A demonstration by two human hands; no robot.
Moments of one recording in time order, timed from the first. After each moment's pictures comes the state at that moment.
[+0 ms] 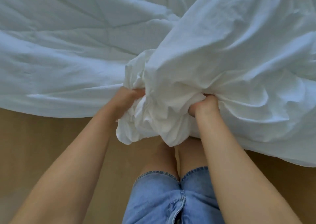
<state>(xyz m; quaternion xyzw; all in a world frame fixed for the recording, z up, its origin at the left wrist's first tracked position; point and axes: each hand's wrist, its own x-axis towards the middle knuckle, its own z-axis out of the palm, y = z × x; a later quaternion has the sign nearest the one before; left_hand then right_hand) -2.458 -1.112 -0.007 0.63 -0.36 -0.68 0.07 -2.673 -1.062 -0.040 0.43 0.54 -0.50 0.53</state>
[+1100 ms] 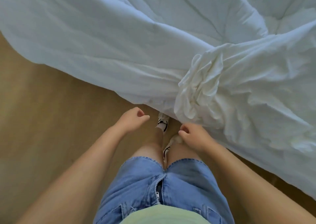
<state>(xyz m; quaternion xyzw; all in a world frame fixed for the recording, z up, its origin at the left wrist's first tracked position) -2.112 -1.051 -0.001 0.73 -0.45 -0.51 -0.09 -2.347 -1.029 0.002 -0.57 0.61 0.13 0.54</state>
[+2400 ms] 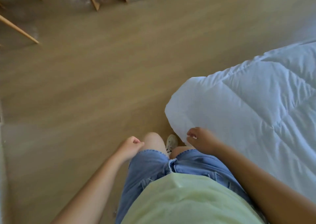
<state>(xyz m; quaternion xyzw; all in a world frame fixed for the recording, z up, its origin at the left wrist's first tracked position) -1.256 -1.156 0.019 0.83 -0.06 -0.53 0.16 -1.427 -1.372 0.033 -0.83 0.30 0.29 0.38</state>
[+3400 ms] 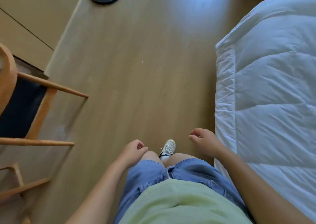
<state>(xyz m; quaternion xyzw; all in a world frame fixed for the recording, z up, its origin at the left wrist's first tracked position) -0.941 -2.064 0.031 0.68 -0.53 -0.51 -0.09 -1.207 -2.049 0.048 -0.50 0.71 -0.04 0.50</state>
